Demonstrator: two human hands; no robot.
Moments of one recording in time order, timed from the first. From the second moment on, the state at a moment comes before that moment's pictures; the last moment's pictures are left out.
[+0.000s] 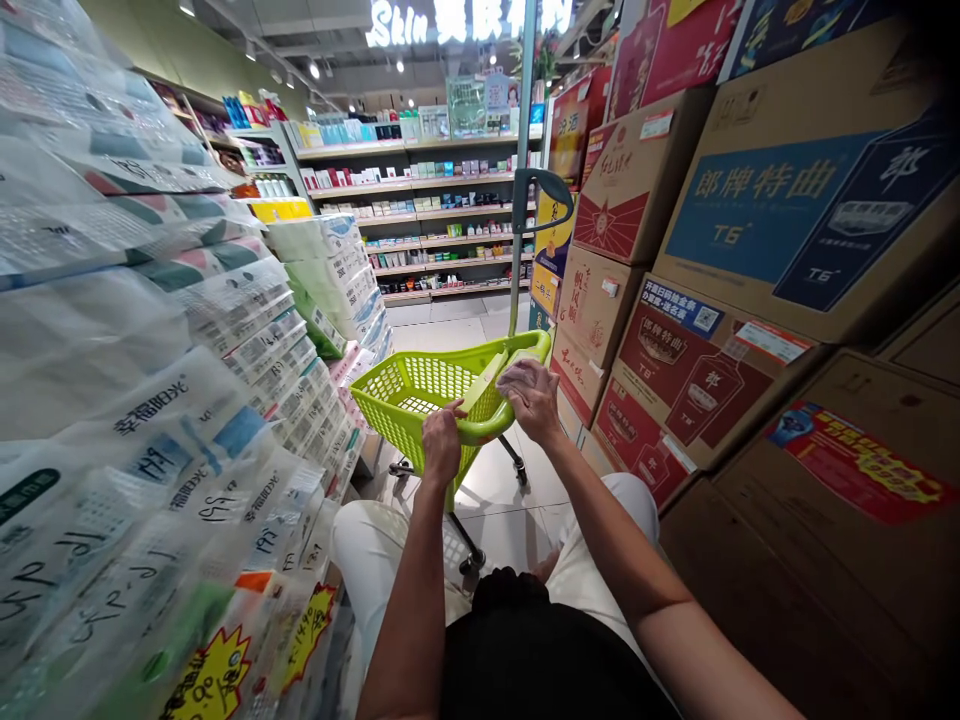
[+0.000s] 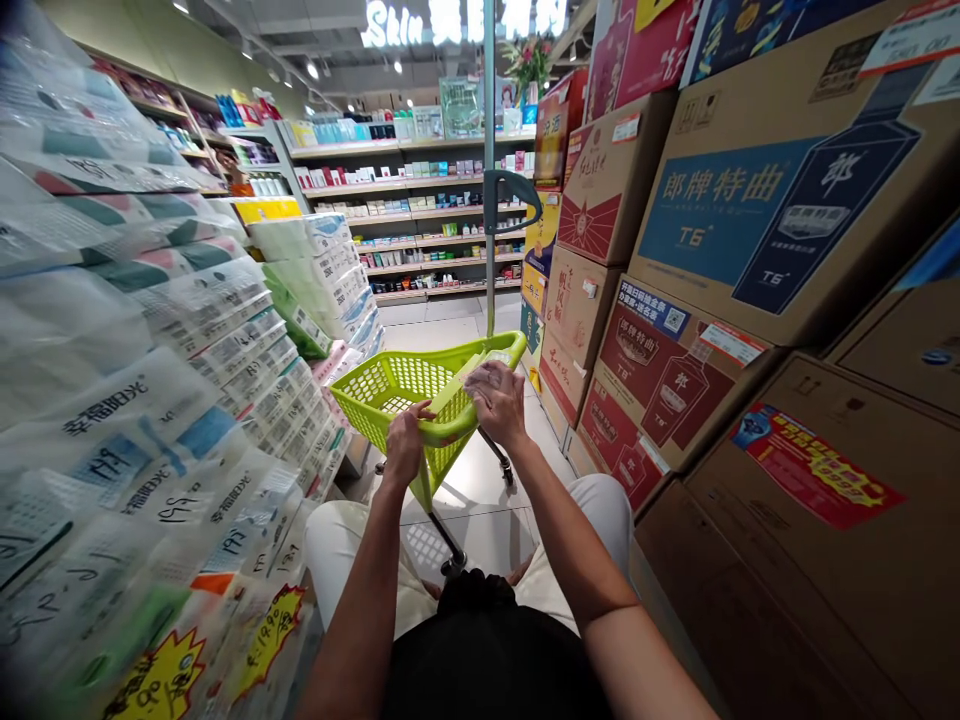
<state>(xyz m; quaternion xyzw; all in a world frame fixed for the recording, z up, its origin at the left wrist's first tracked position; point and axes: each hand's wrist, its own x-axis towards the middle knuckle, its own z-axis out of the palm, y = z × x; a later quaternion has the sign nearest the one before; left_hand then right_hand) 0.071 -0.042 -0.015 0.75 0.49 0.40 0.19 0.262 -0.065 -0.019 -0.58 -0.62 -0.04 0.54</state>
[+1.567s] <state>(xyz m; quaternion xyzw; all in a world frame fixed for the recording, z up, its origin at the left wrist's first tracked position) 0.073 -0.022 -0.051 0.79 0.52 0.30 0.12 0.229 -0.084 -0.066 -0.55 -0.29 0.12 0.77</state>
